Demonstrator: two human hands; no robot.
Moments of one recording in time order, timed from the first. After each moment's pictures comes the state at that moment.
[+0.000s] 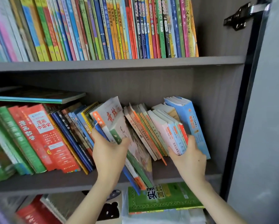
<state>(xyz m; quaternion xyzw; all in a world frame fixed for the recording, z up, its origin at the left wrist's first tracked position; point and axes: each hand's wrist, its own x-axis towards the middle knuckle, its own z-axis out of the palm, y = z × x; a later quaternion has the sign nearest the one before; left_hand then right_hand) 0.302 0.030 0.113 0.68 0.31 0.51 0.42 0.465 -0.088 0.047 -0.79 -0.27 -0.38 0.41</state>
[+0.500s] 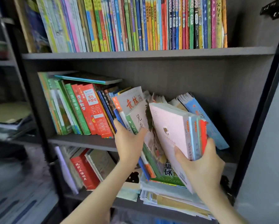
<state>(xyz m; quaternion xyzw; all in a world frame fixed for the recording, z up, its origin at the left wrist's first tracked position) 0.257 -0.027 0.106 0.63 0.38 0.53 0.42 0.359 -0.154 0.063 -0.72 -0.35 -0.26 0.54</state>
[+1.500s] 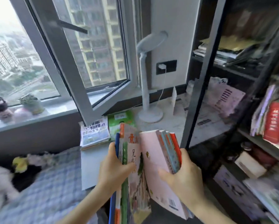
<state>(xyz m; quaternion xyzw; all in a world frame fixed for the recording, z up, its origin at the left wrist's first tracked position) -0.365 -0.233 -0.054 0.41 0.76 0.43 0.25 -0.179 -0.181 -0.071 -0.53 -0.73 0.27 0.34</state>
